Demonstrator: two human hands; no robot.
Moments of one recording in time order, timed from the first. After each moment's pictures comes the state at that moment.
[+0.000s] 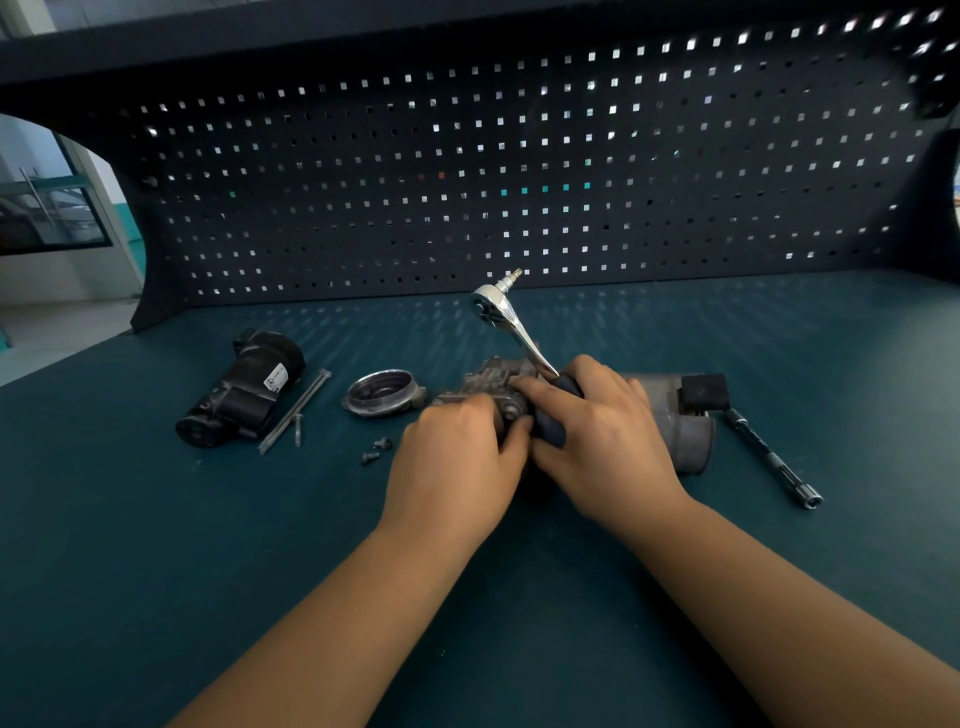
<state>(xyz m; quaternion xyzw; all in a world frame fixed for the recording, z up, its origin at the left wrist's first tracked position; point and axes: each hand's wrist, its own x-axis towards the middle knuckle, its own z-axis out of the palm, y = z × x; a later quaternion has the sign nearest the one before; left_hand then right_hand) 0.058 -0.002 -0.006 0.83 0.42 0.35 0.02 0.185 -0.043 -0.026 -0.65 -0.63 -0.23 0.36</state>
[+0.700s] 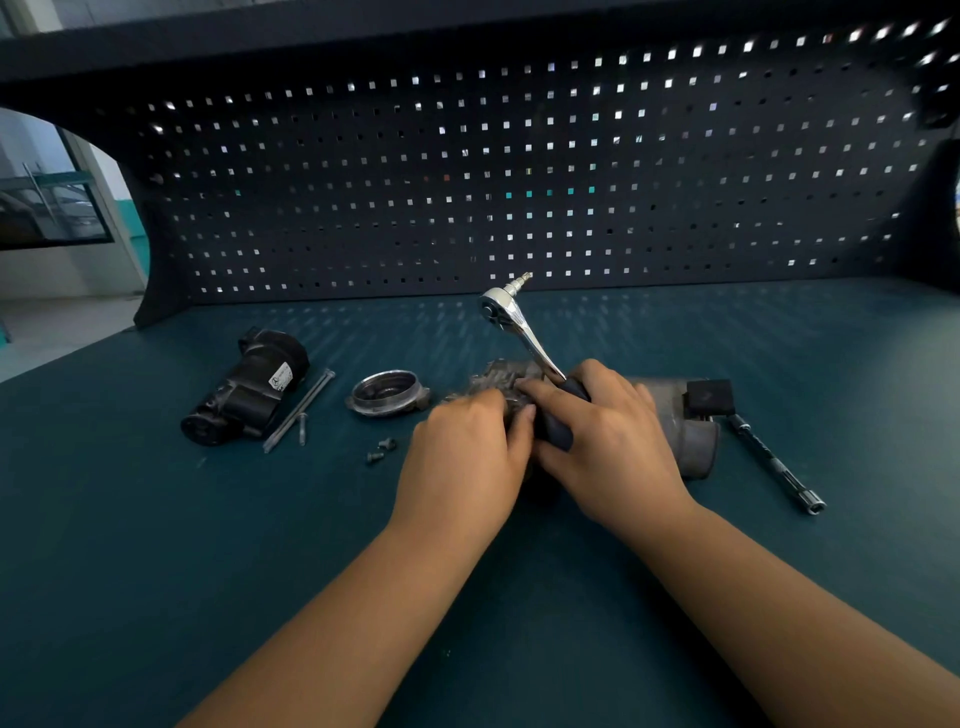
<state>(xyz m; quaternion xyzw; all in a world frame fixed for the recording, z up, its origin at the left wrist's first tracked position) 0.059 -0.001 -0.006 0.84 0.40 0.37 0.00 0.184 -0.043 -0.025 -0.64 -0.62 -0.24 0.37</state>
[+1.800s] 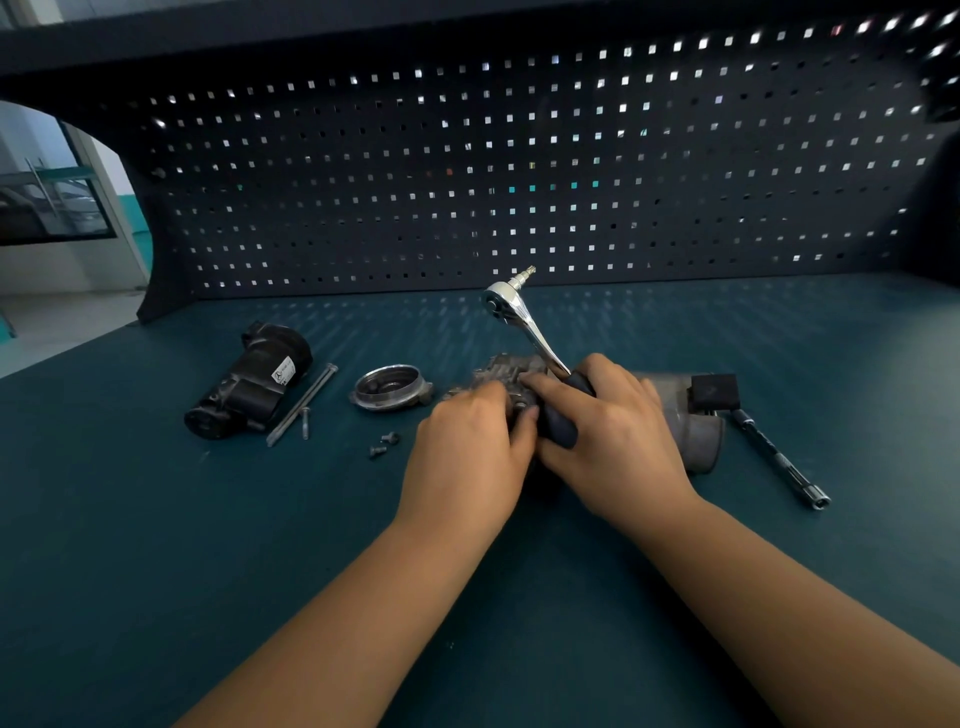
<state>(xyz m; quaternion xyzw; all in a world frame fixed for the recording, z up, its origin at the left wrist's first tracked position) 0.060 -0.001 -0.007 0.83 0.39 0.39 0.02 0.185 -0.043 -0.026 -0.65 -0.63 -0.22 0.36</state>
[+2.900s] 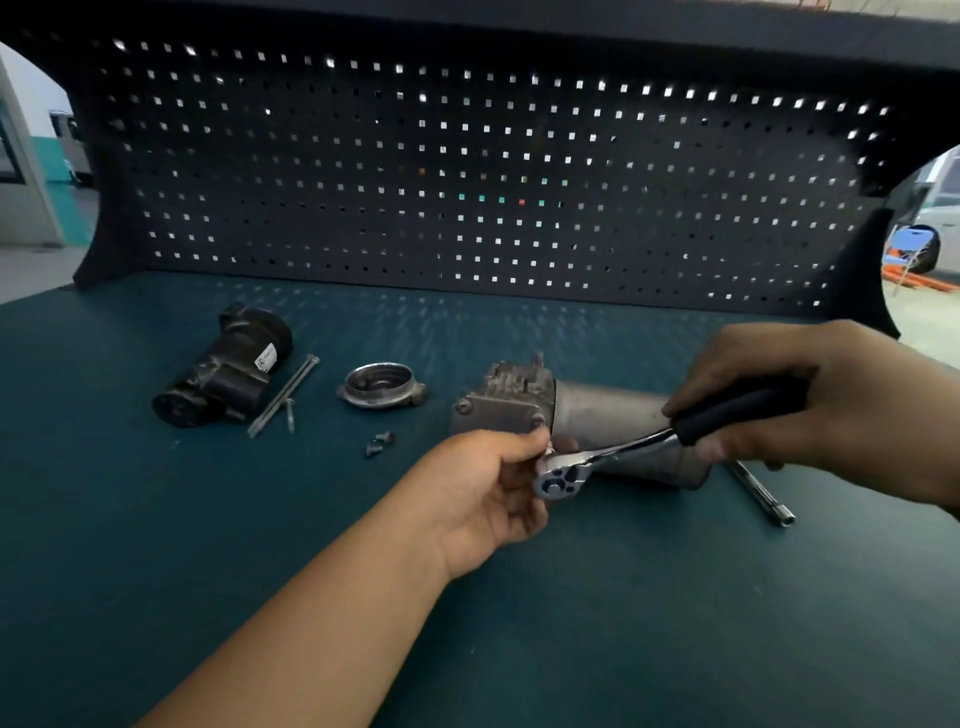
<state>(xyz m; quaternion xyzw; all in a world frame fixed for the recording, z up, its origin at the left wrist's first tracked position) 0.039 -0.005 0.008 0.44 0.31 0.21 0.82 0.213 -0.132 0.086 -0.62 -0.72 0.04 0.31</state>
